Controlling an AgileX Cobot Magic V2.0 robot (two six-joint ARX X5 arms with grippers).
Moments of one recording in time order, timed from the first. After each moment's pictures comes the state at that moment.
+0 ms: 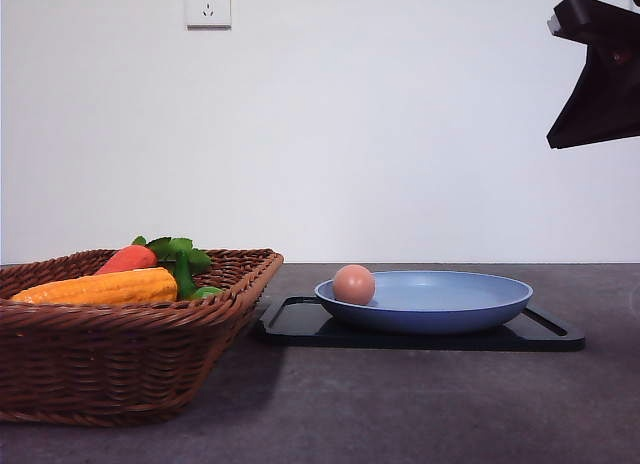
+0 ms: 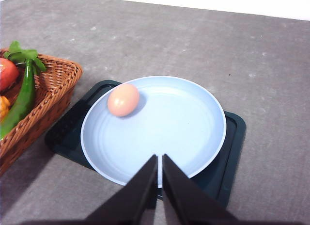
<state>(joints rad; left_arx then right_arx) -0.07 0.00 0.03 -0.18 -0.10 -0.06 0.57 0.72 0.40 -0.03 0.14 0.16</state>
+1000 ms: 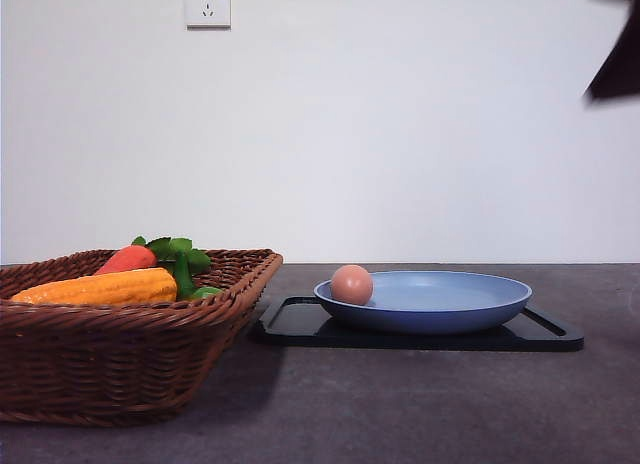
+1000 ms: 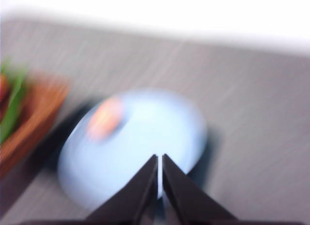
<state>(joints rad) -0.07 0.00 0.03 -0.17 -0.10 -0.06 0.51 0.47 0.39 -0.06 0.23 0.07</state>
